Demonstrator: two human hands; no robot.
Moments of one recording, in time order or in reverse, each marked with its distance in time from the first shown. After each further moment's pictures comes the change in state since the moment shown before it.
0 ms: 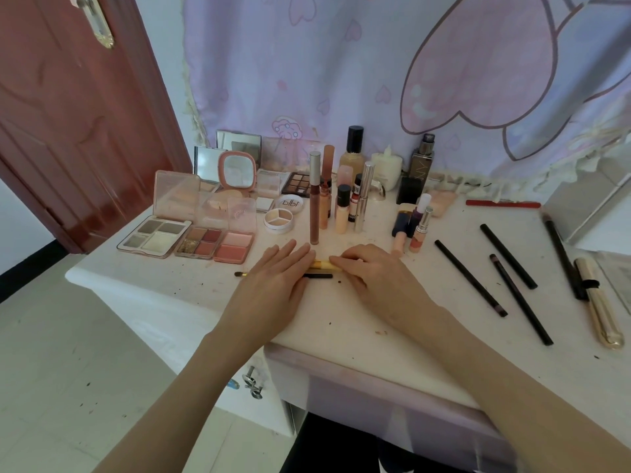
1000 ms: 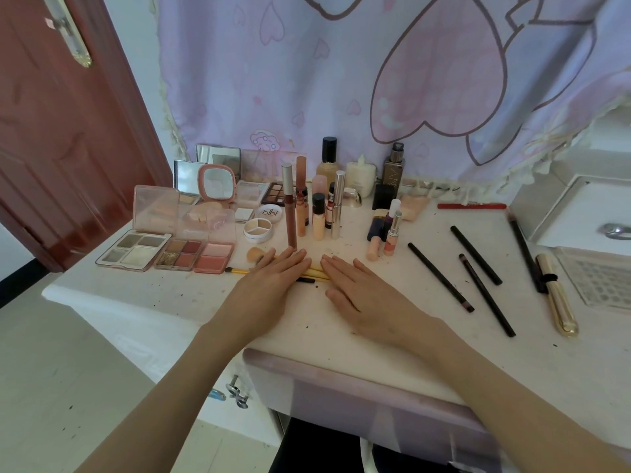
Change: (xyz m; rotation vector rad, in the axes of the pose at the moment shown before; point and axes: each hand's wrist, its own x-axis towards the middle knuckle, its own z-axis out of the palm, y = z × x) left_hand 0.020 0.007 0.005 -0.135 -0.120 0.042; right_hand -0.023 -0.005 -0.018 0.026 -0.372 0.130
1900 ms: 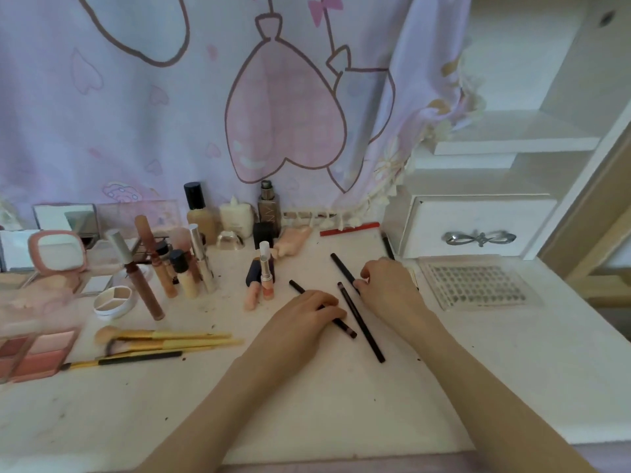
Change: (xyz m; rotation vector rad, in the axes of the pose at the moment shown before) left_hand 0.105 0.146 0.057 -0.112 0.000 0.467; right_hand -0.078 0.127 -0.067 0.007 0.343 0.795
